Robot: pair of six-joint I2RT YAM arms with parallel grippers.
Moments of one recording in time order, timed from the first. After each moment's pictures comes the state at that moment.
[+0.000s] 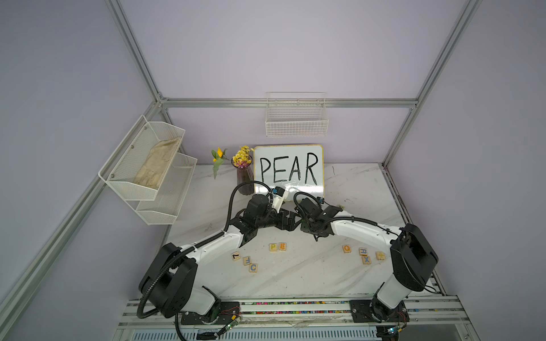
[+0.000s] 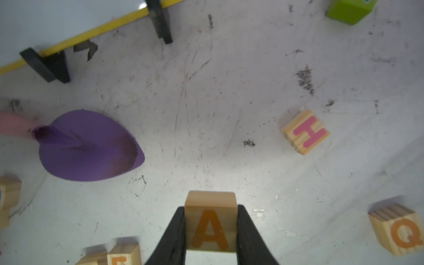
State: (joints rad) left arm -0.60 1.39 0.84 0.09 0.46 -0.43; right arm 0.82 1.68 1.17 -0.68 0.31 0.97
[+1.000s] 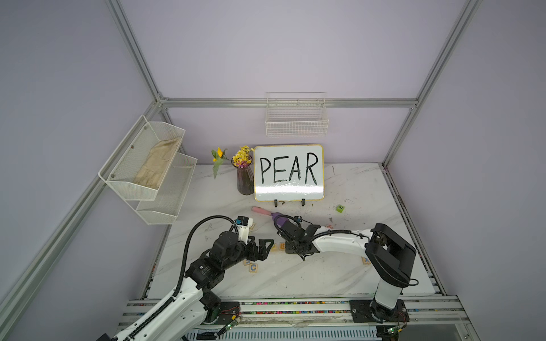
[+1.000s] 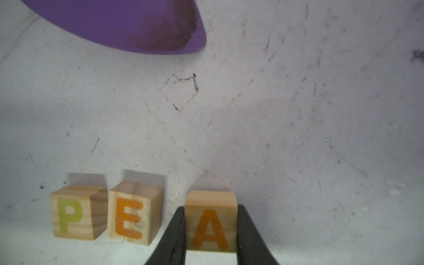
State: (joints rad) left arm -0.60 0.67 0.43 -0.25 0.16 -0.55; right arm 1.01 1.81 1.10 -0.52 0.23 0.98
